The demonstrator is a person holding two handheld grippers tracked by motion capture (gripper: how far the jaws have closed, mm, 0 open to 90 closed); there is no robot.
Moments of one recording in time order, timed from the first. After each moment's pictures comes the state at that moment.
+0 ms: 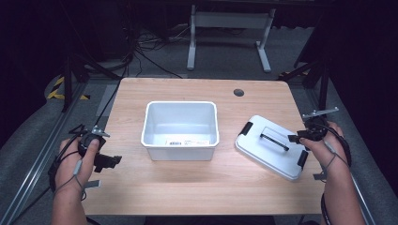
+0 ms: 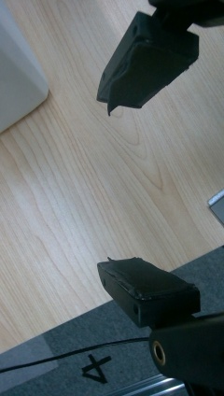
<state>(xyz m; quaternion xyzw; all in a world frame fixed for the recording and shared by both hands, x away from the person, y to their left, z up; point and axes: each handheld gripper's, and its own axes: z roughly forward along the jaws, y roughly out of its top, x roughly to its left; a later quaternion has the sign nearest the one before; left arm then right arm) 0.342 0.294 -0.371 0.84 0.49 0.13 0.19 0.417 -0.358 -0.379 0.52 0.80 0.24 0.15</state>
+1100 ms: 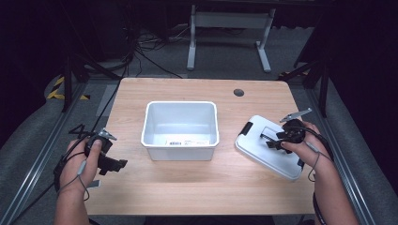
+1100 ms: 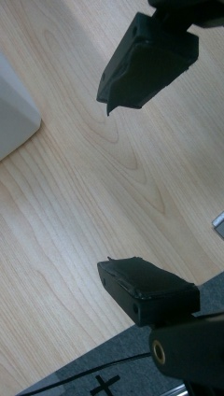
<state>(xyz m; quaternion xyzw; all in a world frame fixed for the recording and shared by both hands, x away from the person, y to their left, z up) 0.343 0.282 -0.376 0.86 0.47 0.10 0.18 0.428 -0.308 -0.401 0.42 0.86 0.26 0.09</state>
